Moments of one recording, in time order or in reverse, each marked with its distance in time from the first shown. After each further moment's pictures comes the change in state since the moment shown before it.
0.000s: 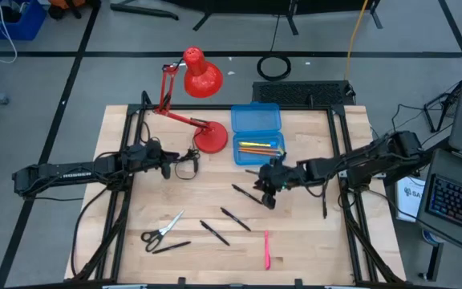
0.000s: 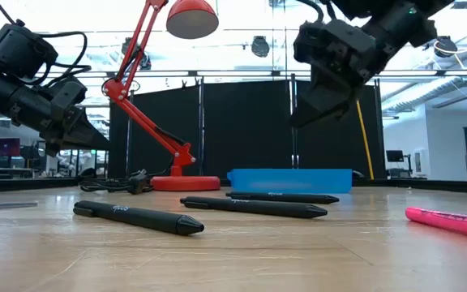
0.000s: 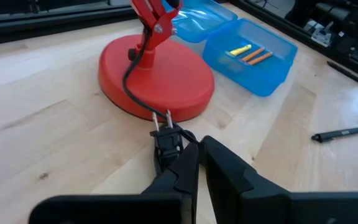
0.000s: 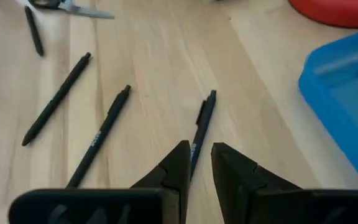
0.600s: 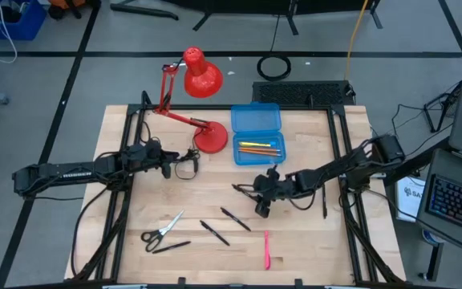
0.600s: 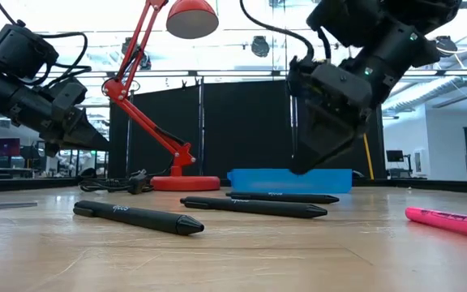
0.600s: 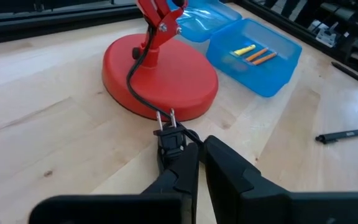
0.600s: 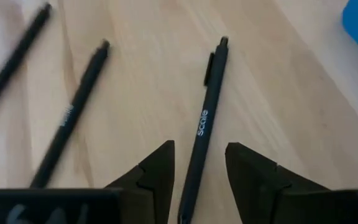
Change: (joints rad) left arm 0.000 0.009 0.000 0.001 -0.010 -0.007; right arm 0.075 0.210 0.027 0.041 0.069 0.127
